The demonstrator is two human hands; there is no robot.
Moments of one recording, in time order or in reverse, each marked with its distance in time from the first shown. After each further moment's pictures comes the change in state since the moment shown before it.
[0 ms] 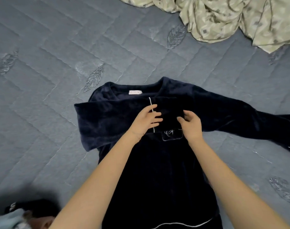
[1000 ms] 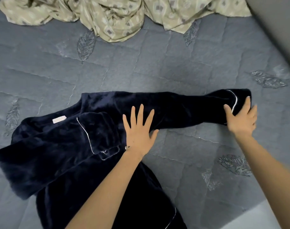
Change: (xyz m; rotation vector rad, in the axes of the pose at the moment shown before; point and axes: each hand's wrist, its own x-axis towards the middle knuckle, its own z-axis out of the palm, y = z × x) left_hand 0.075 -0.057 0.226 1.688 0.139 0.509; right_hand 0.090 0.152 -0.339 -0.420 0.530 0.330
